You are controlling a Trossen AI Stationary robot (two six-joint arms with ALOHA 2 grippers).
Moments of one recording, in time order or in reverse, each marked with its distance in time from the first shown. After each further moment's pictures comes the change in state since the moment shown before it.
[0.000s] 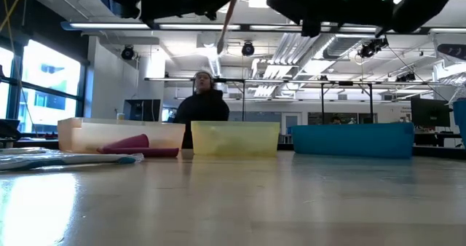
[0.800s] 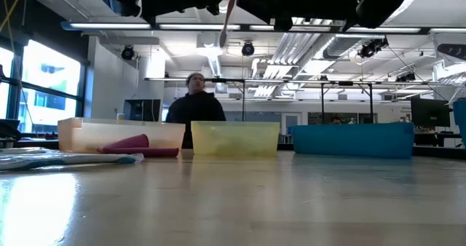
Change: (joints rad) left arm -0.040 0.000 0.000 0.039 0.013 -0.045; right arm 0.012 0.217 0.233 -0.026 0.008 -0.064
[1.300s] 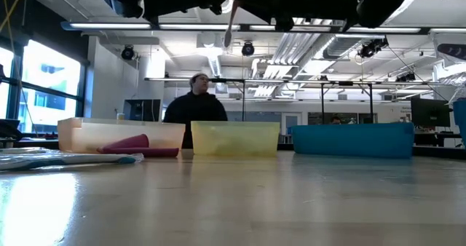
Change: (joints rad) left arm -0.032 0.025 0.000 0.051 -0.053 0.002; right arm 0.000 0.000 0.000 -0.007 0.028 -0.010
